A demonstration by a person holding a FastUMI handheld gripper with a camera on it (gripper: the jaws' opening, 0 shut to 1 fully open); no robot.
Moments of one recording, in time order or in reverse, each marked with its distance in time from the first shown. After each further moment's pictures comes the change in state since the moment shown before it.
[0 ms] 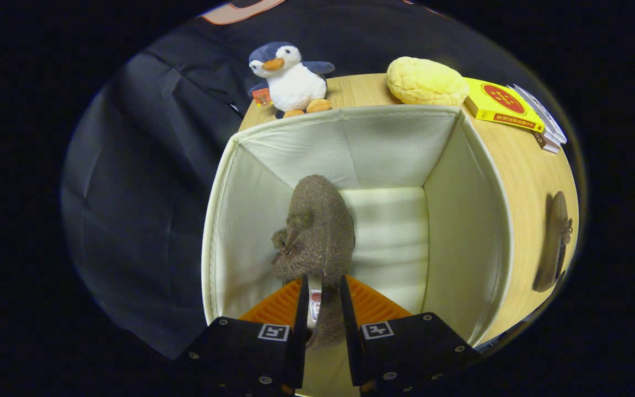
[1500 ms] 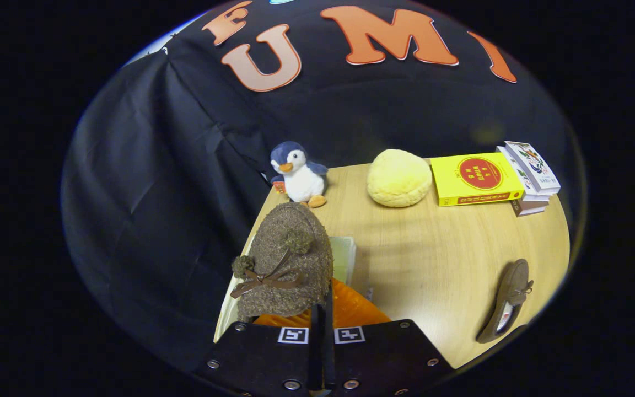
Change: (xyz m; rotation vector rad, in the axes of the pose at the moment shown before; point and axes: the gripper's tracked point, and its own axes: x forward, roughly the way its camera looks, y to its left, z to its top) arm -0.134 -0.062 0.086 -0.119 -0.359 0.093
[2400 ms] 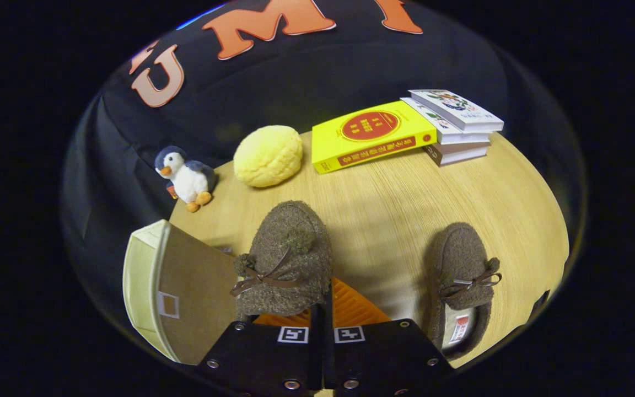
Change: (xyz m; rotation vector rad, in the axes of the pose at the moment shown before) arm 0.005 -0.219 -0.052 0.198 -0.016 -0.229
